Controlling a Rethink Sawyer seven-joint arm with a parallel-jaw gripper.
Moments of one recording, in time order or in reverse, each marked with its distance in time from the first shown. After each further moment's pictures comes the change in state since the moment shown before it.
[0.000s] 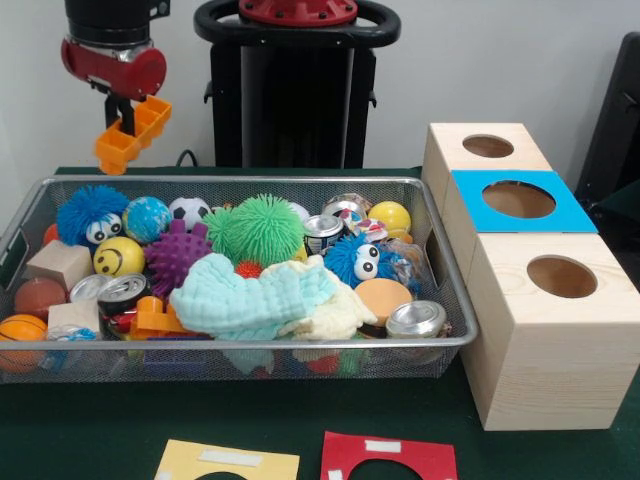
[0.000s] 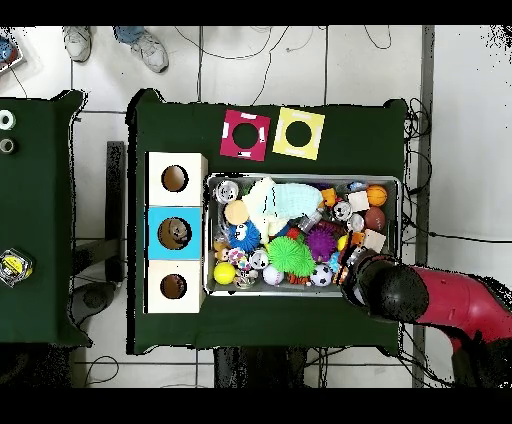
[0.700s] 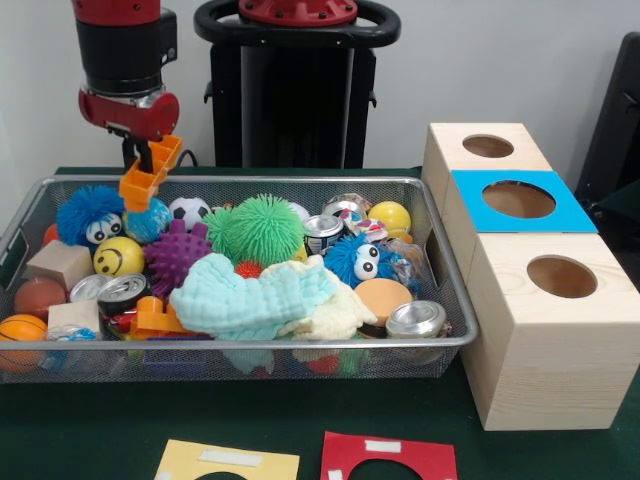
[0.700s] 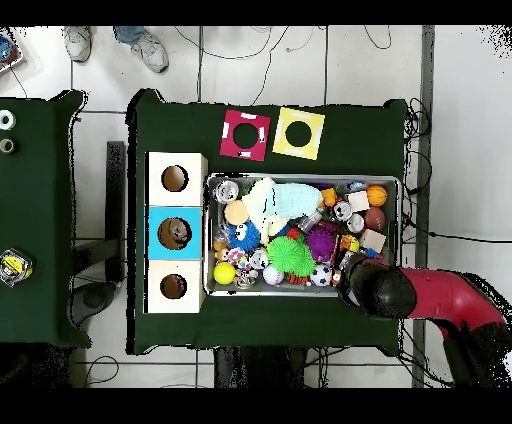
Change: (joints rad) arm -0.074 0.129 0.078 -0.003 -0.125 -0.047 0.000
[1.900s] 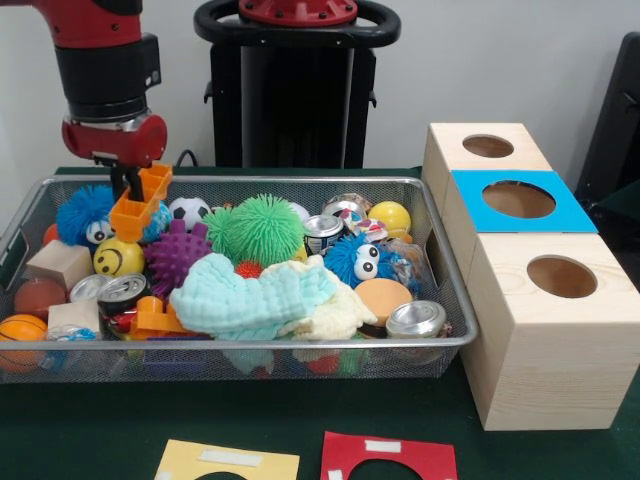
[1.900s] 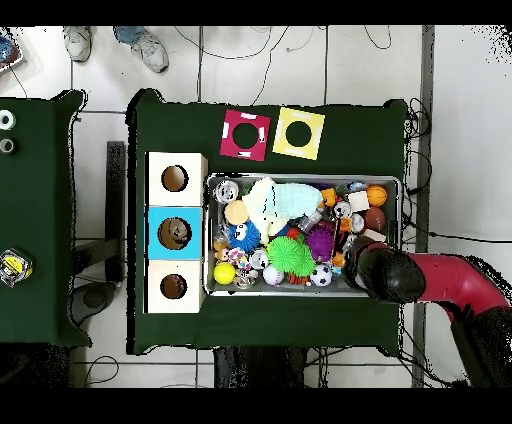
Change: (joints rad) arm -0.094 0.082 0.151 -0.083 -0.042 0.005 -0.063
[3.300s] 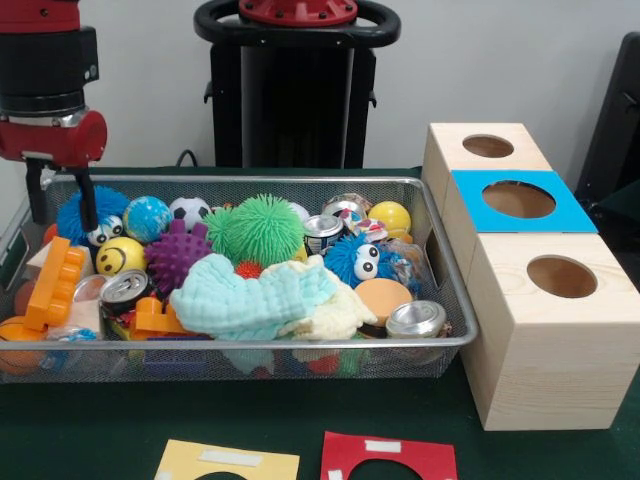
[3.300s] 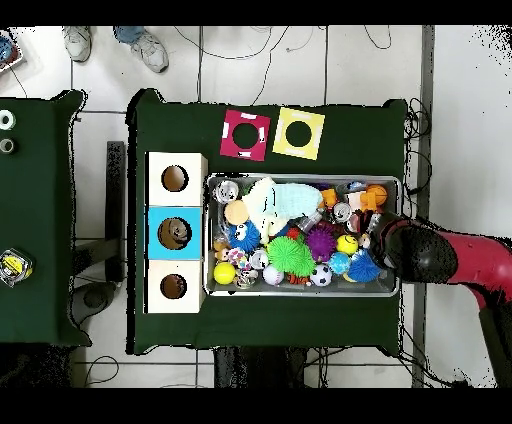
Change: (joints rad) arm -0.026 -0.005 0.050 -0.119 0.004 0.075 -0.190
